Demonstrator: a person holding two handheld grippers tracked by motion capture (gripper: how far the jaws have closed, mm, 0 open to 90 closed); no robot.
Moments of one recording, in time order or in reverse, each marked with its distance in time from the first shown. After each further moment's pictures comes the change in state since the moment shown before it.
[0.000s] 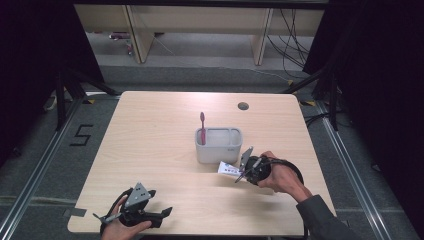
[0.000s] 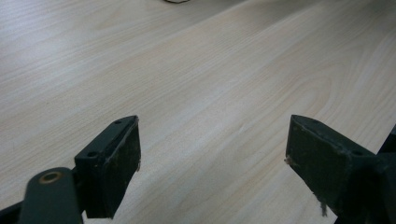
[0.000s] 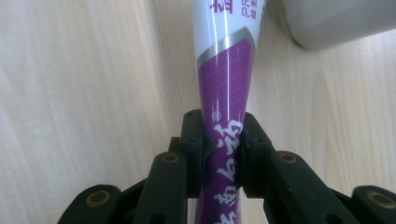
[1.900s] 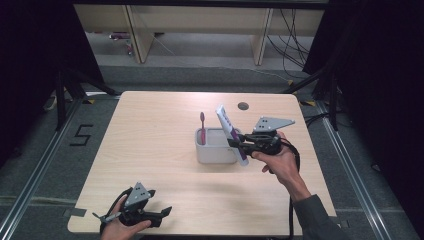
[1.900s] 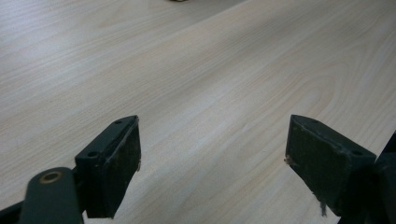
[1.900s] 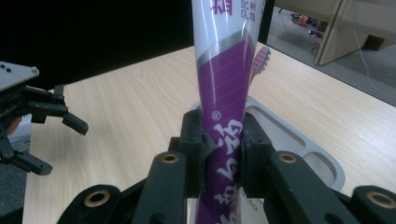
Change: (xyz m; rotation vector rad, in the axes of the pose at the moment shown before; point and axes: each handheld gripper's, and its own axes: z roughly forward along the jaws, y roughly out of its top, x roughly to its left) left arm 0.002 0.000 0.001 0.007 -0.003 0.009; right arm -0.031 0.012 -0.067 -0.900 0.052 0.354
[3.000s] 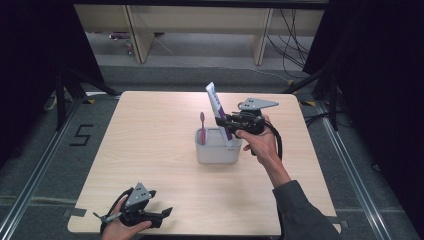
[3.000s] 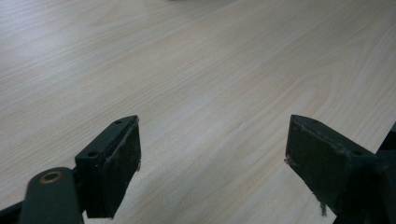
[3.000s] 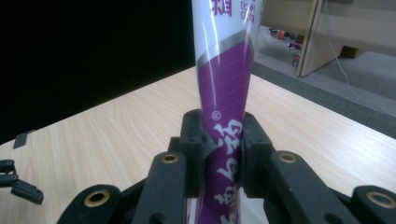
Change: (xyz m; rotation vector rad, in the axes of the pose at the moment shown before) left arm -0.001 0.000 0.001 0.001 -0.008 -0.005; right arm -0.023 0.033 0.048 -0.072 -0.051 0.087
